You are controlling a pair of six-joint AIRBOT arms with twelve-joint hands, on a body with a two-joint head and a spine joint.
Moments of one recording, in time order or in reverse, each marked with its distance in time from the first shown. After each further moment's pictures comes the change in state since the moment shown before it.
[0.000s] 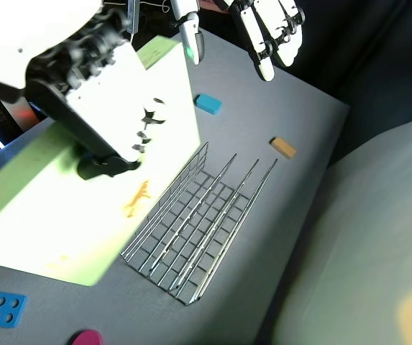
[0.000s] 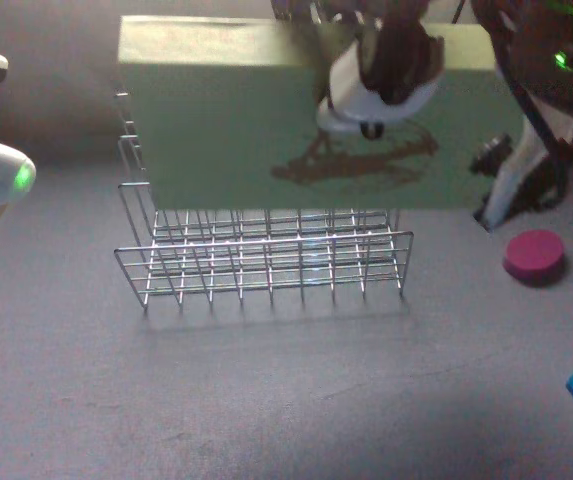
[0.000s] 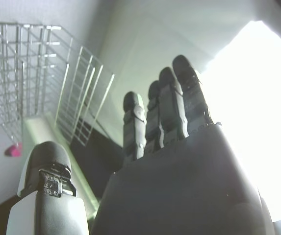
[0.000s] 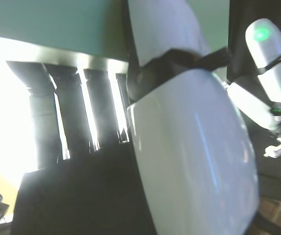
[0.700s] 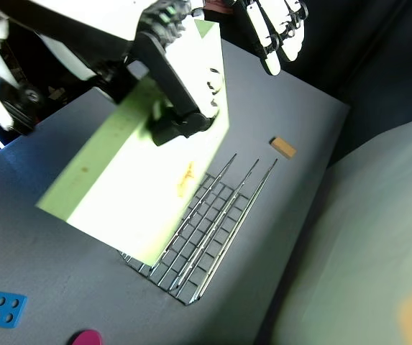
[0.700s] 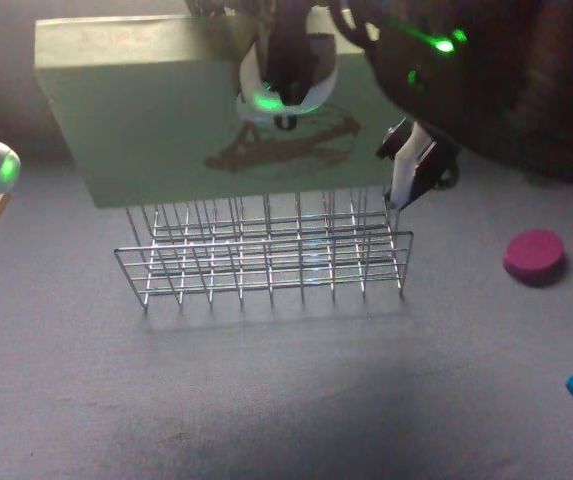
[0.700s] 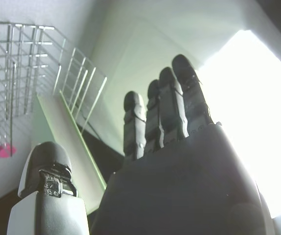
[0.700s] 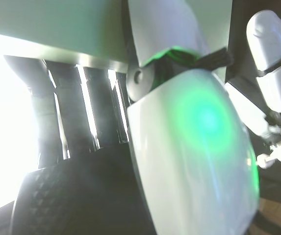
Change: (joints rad) left arm 0.000 0.020 -0.001 0.018 0.008 -0.024; right arm -0.063 -0.142 0.101 -0.089 0.065 0.034
